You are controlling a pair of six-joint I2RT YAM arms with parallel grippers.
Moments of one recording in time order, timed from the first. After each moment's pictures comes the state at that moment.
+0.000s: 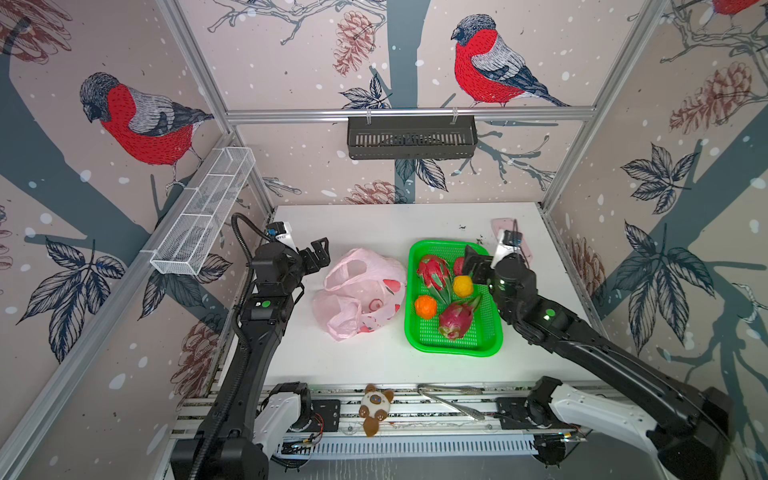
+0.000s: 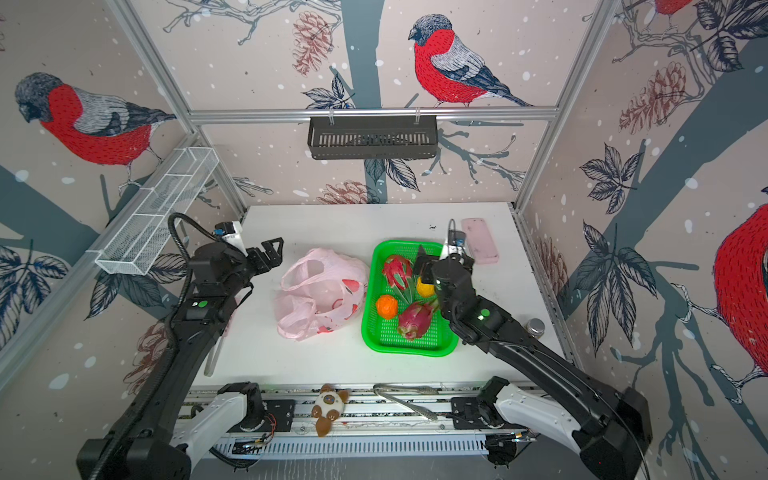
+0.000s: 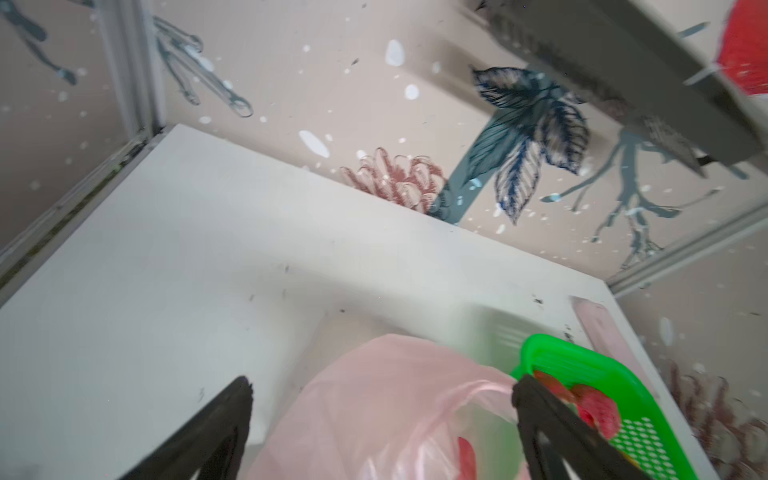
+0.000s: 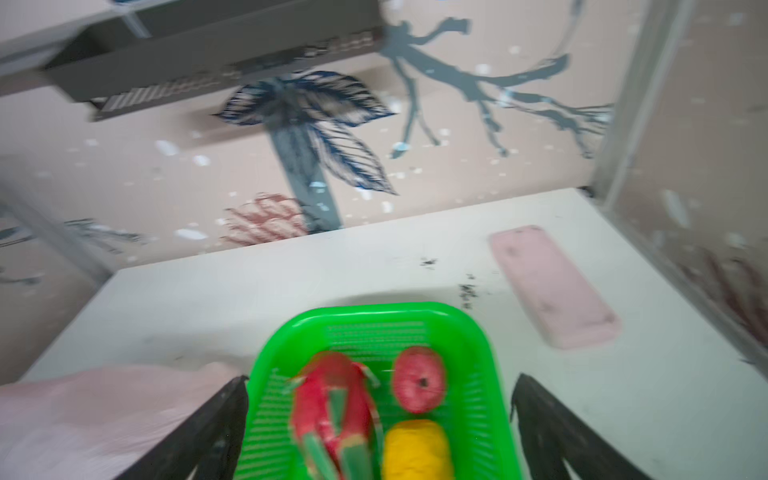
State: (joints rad) left arm 0.02 0.99 0.77 -0.11 0.13 -0.39; right arm 0.66 0.91 0.72 -0.09 0.63 0.37
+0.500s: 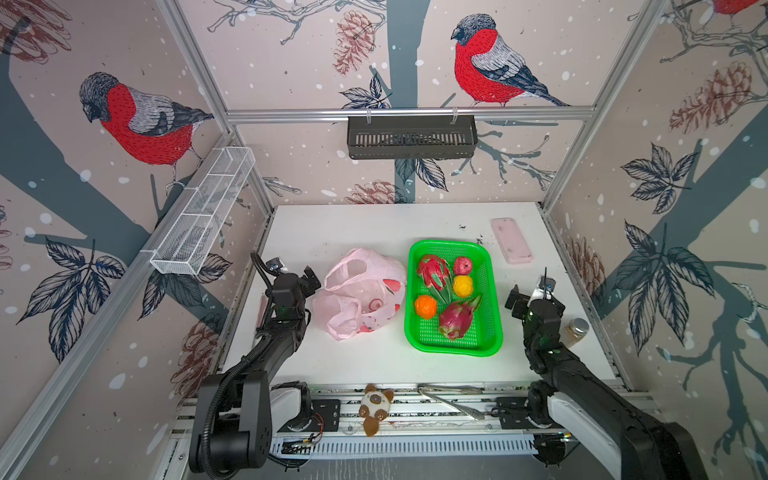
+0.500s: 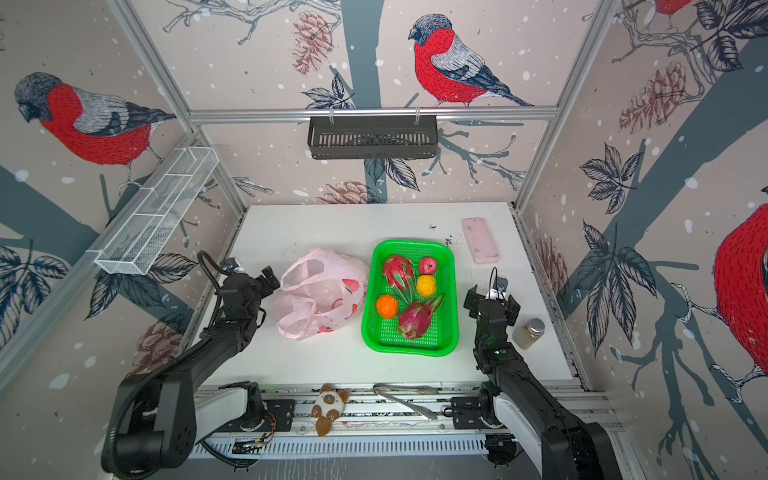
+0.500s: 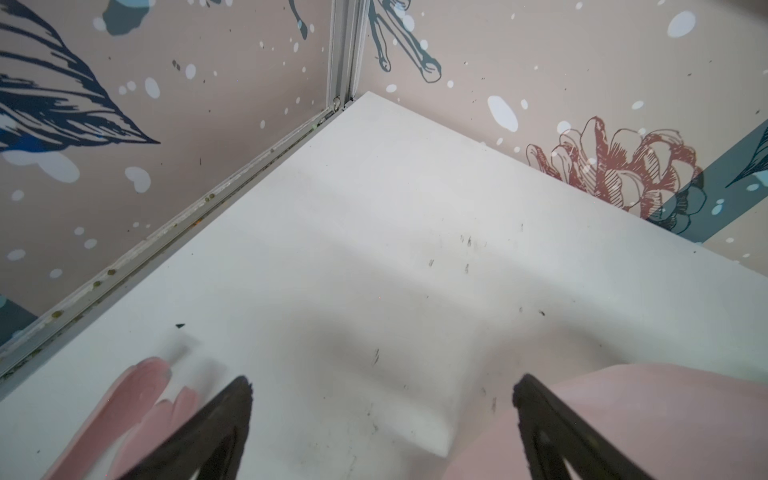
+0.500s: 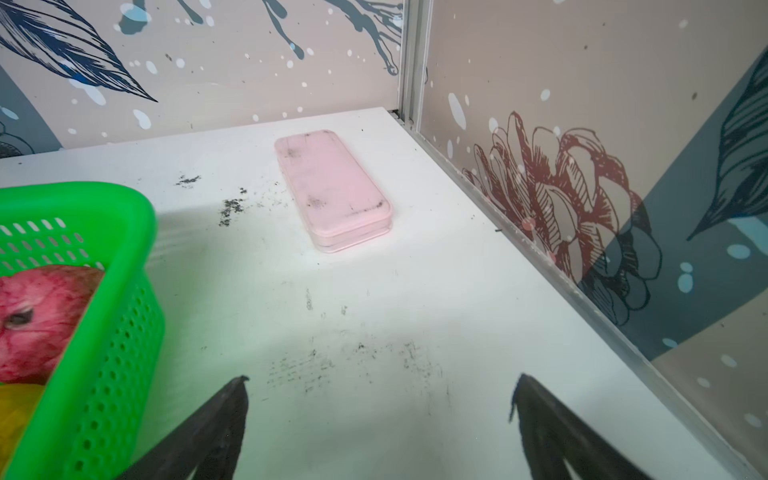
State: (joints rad) left arm 0.05 1.18 0.34 0.45 -0.22 -0.33; right arm 0.14 0.88 0.09 0.46 0.45 0.13
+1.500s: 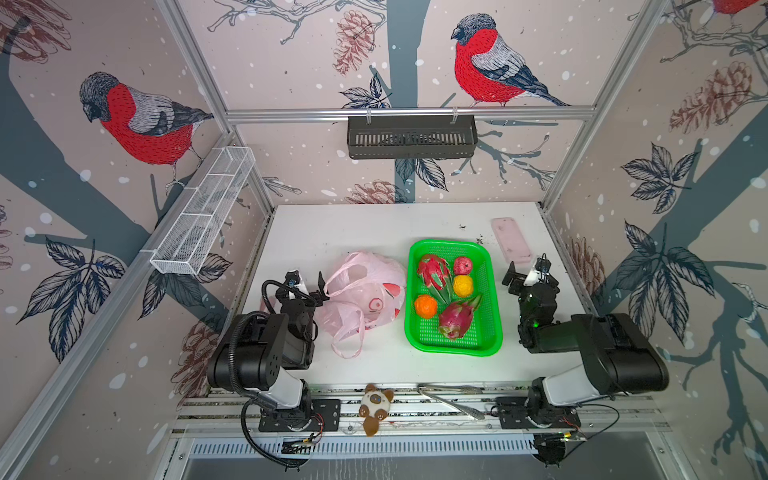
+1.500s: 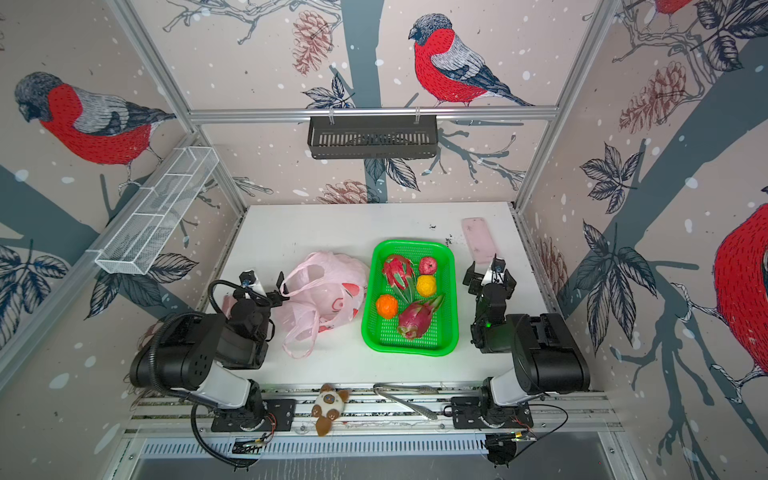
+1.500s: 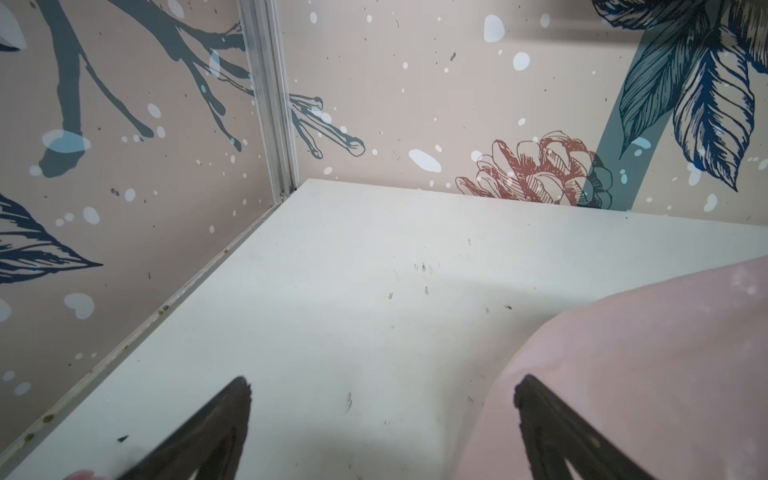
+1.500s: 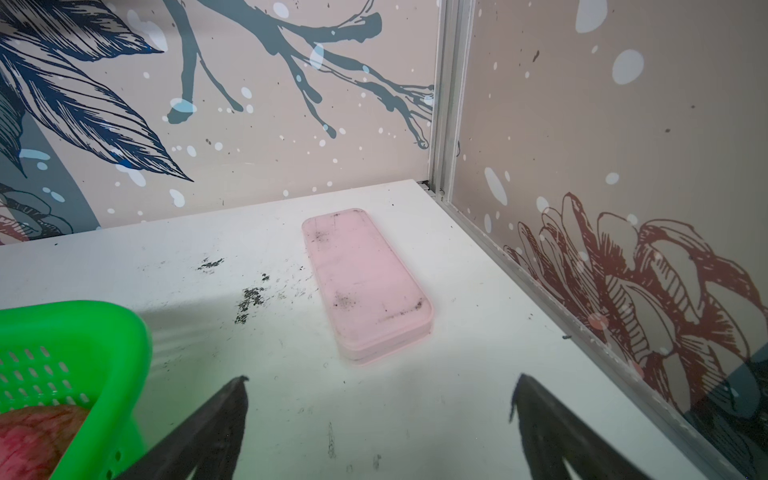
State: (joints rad) left arm 0.00 1.55 0.13 1.35 -0.16 -0.05; right arm 0.05 1.50 0.22 1.15 0.29 0.05
